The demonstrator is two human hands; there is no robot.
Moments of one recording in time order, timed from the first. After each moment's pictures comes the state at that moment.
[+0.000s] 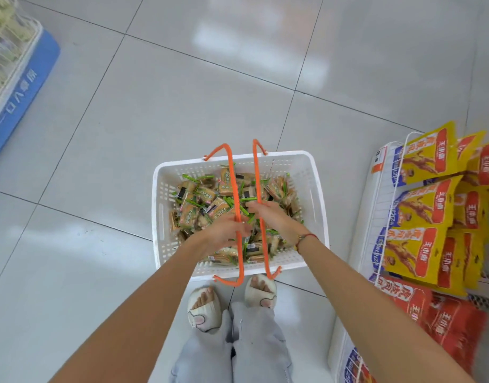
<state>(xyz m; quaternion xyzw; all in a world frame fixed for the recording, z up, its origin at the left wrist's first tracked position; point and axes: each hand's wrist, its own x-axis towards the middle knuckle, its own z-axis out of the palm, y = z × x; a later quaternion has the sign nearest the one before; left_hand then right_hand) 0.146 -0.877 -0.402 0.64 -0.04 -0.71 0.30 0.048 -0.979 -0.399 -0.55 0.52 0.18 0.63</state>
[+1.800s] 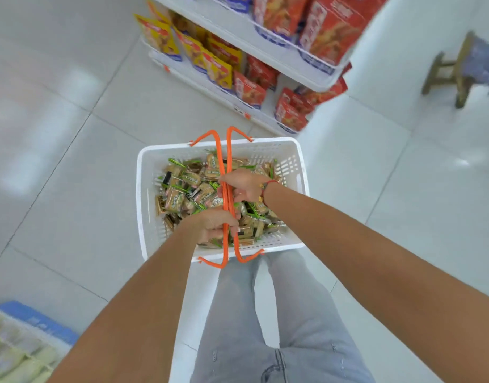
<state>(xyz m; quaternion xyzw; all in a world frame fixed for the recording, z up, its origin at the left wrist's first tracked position) 0.071 -0.694 -0.083 0.52 -0.41 -0.70 -0.29 -0.052 -0.684 -0.099 -0.05 0.66 -0.24 0.70</state>
